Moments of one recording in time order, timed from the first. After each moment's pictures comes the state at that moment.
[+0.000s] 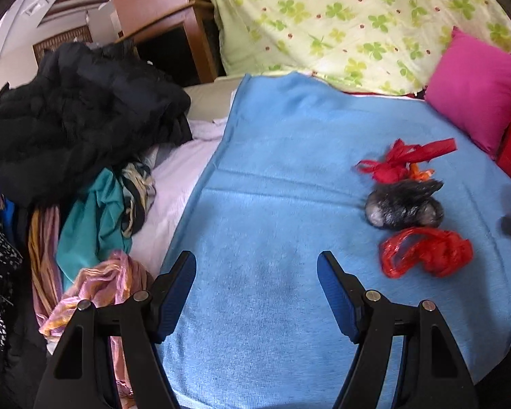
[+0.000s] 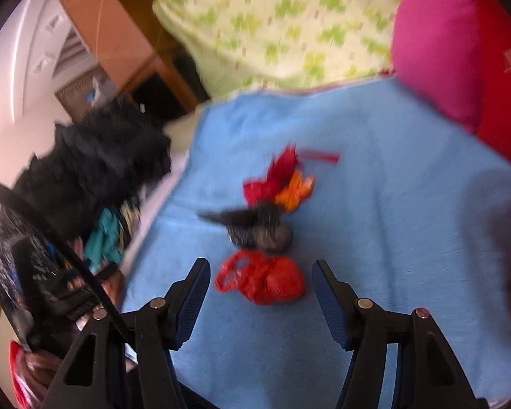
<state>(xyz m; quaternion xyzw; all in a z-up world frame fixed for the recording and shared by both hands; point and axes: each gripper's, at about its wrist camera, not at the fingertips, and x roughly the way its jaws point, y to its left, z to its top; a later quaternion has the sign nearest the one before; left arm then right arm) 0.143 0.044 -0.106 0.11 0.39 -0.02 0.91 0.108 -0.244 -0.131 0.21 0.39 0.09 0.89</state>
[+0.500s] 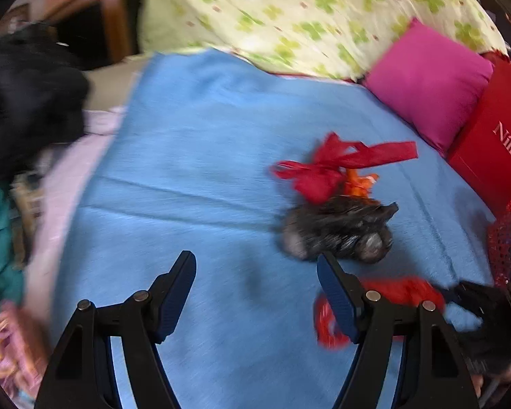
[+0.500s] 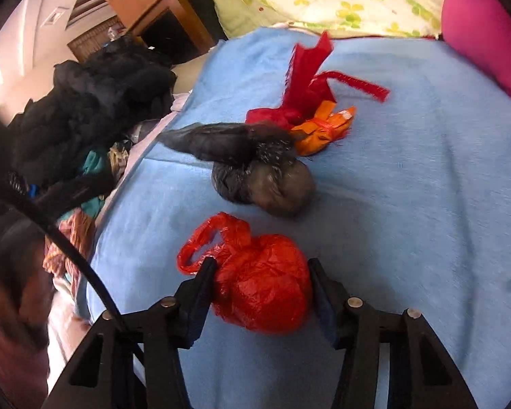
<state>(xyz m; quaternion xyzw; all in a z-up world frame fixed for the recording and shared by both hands) 0.235 -0.031 -0.147 0.06 0.45 -0.19 0.87 0.149 -0.218 -0.210 0.16 0.44 0.14 0.87</state>
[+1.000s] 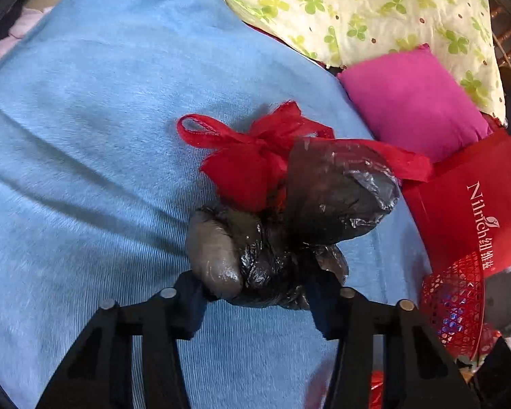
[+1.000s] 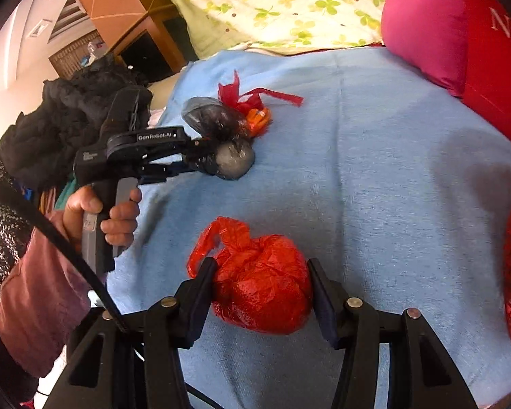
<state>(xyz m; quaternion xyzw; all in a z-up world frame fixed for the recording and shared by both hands) 0.283 -0.082 -0.208 -0.13 0.53 -0.28 0.79 0.065 -0.283 -0.183 0.17 0.42 0.08 0.89</state>
